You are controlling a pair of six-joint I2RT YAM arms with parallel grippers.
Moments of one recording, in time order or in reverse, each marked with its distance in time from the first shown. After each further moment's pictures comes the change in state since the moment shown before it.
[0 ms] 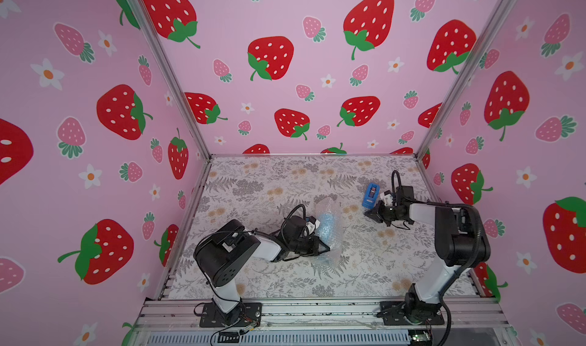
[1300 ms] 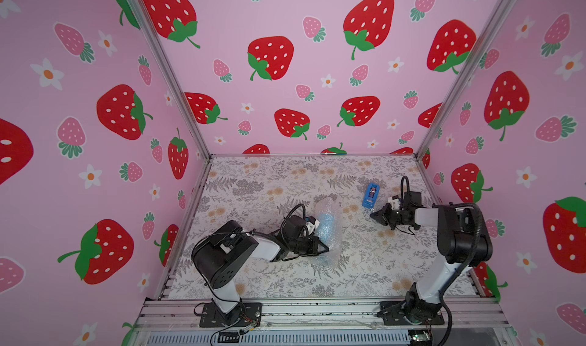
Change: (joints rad) left arm 0.009 -0.026 0.000 -0.047 -0.007 0.038; right arm -0.105 0.015 -0.080 0.075 -0.056 0.078
